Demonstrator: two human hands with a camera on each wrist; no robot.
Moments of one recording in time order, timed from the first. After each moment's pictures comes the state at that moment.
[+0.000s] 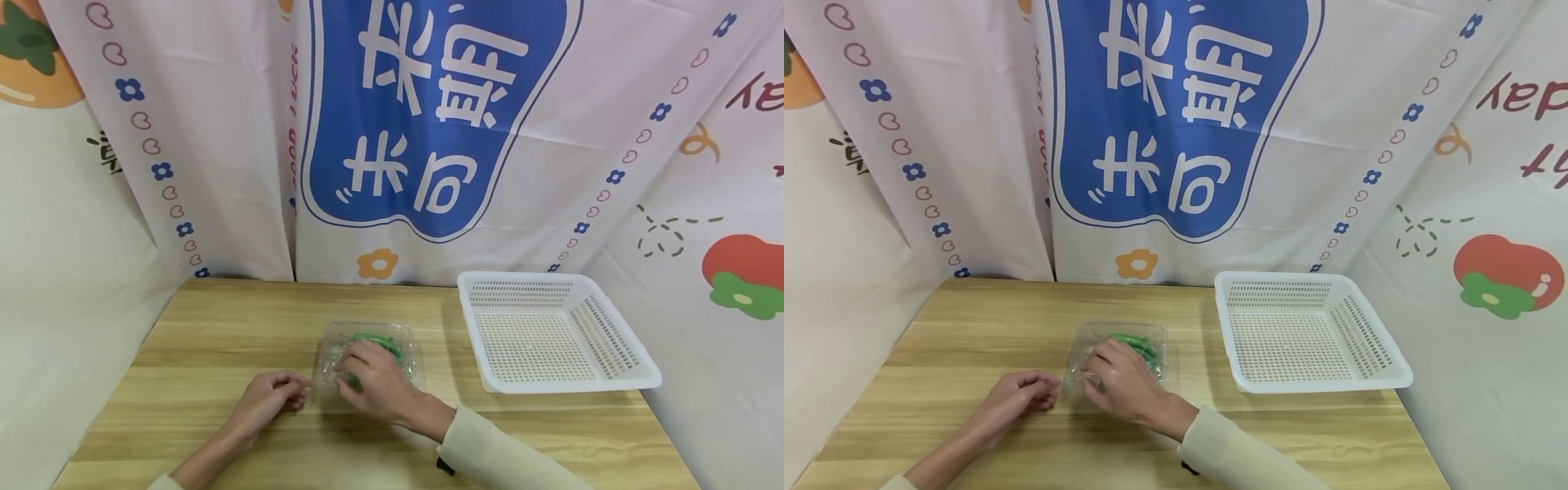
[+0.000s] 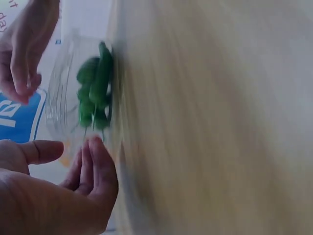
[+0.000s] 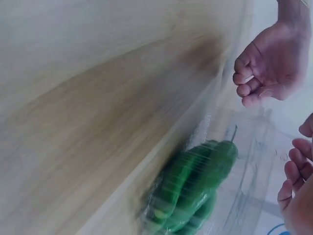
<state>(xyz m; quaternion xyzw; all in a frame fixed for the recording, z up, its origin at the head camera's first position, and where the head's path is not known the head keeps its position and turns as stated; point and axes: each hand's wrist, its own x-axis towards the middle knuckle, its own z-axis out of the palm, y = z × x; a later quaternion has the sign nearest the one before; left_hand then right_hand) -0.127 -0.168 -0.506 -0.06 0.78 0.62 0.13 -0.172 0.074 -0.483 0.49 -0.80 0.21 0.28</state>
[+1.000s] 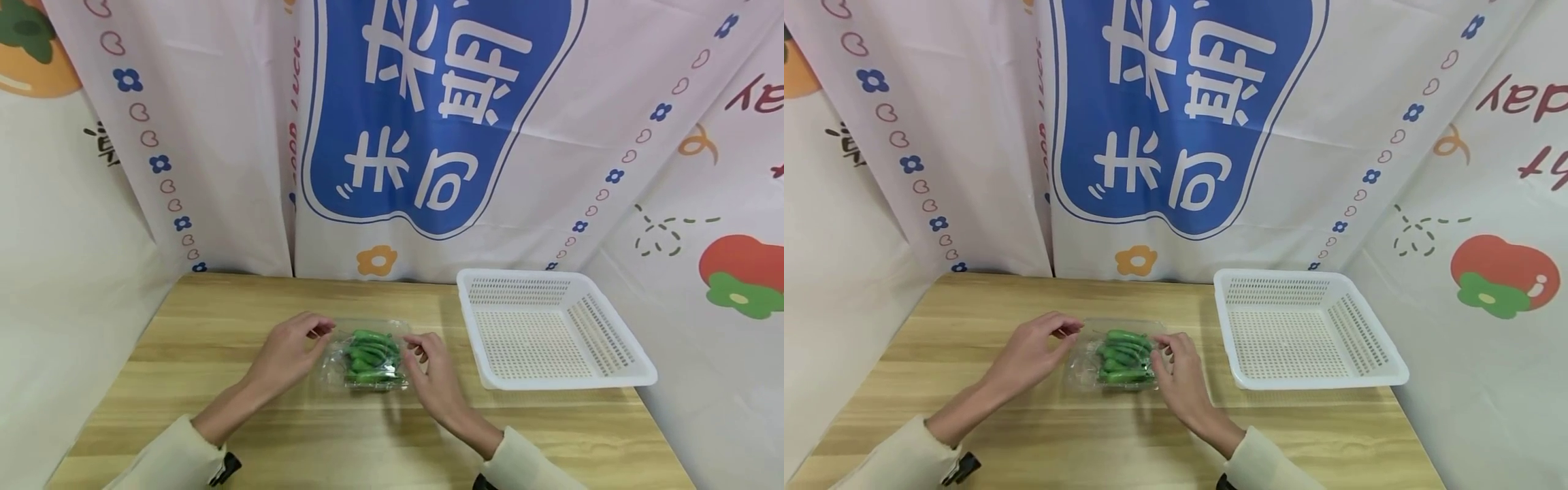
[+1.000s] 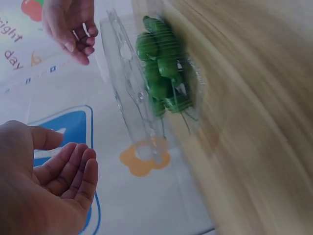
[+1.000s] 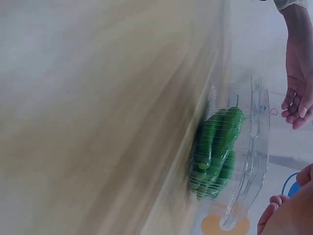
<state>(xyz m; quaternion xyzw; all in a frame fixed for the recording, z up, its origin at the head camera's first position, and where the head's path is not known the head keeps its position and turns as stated) -0.161 -0.135 -0.445 0.21 0.90 0.35 -0.15 -0.150 0.144 -0.489 0.17 -0.87 0.44 0.16</state>
